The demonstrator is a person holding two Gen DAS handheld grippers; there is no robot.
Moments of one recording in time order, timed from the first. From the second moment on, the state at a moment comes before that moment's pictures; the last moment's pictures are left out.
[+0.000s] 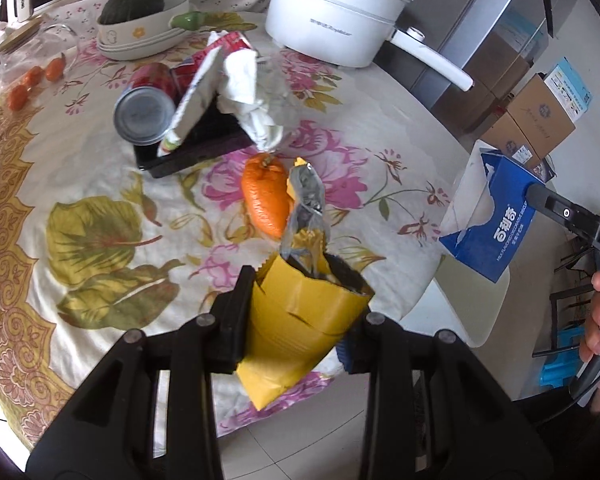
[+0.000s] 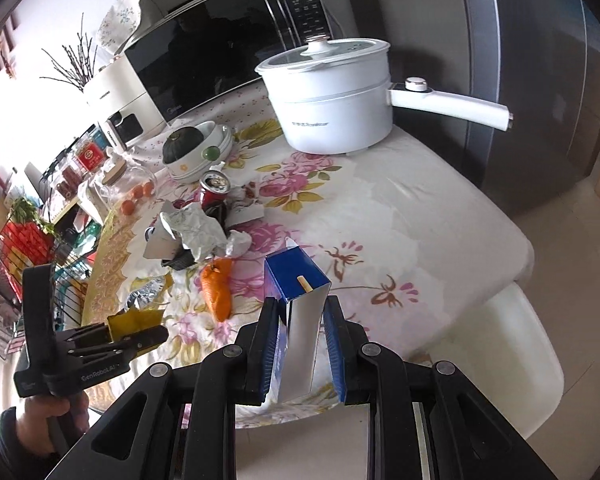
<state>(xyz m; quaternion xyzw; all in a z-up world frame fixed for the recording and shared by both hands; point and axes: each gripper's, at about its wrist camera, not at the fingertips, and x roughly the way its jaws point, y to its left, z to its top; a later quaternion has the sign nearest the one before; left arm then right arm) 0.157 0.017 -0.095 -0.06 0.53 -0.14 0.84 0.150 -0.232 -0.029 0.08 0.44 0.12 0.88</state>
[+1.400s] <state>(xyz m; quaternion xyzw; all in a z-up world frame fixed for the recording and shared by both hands) 0.158 -0.235 -0.143 0.04 0.51 -0.35 0.78 0.085 -0.441 -0.083 0.10 0.50 -0.05 0.86</state>
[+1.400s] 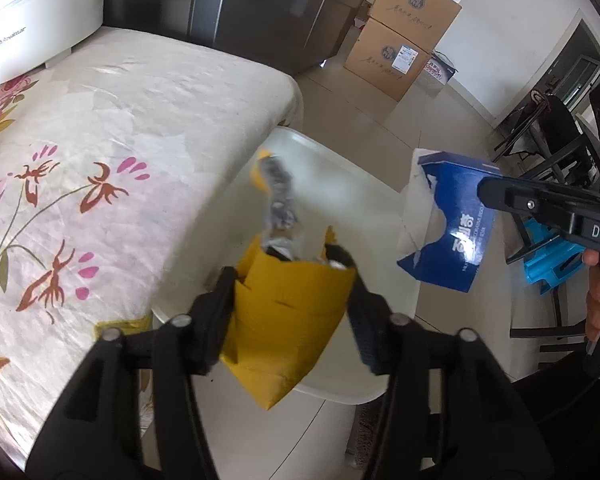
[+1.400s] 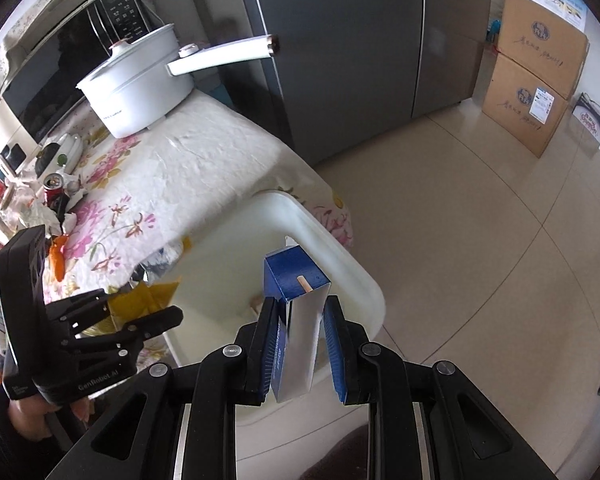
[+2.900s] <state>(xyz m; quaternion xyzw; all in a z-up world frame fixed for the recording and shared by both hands) 0.002 -0.167 -0.373 0.25 0.64 -0.32 0.65 0.061 -0.398 -0.070 0.06 0.50 0.03 0.86</state>
